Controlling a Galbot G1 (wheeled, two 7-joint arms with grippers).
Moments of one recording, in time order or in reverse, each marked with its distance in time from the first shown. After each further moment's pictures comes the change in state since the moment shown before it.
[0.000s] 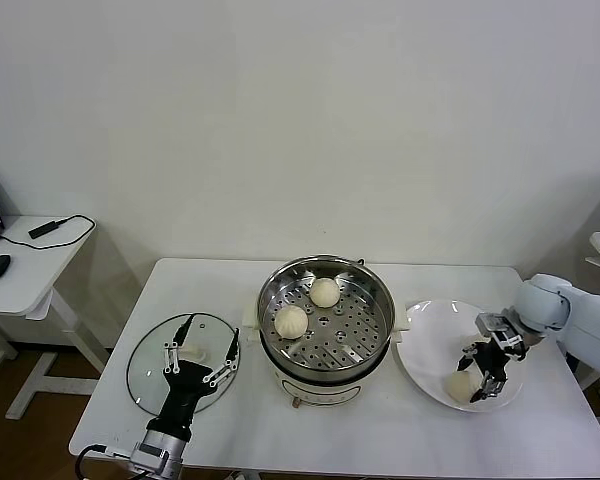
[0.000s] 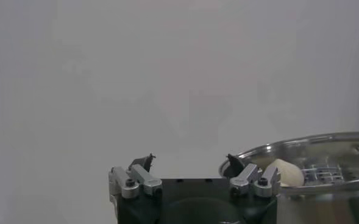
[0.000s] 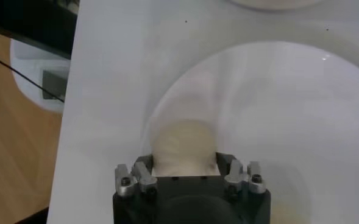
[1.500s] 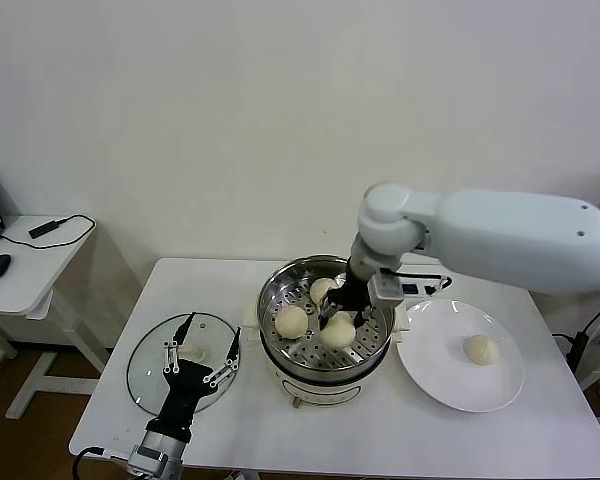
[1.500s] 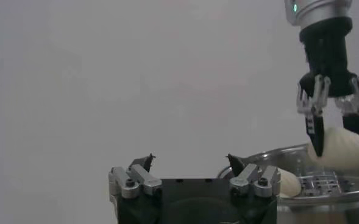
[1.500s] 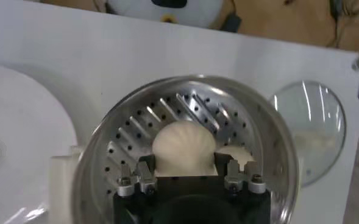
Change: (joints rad) left arm 0.014 0.007 0.000 -0.026 0.002 -0.006 -0.005; right arm 0.472 0.448 -0.244 0.349 -0.373 0.736 0.136
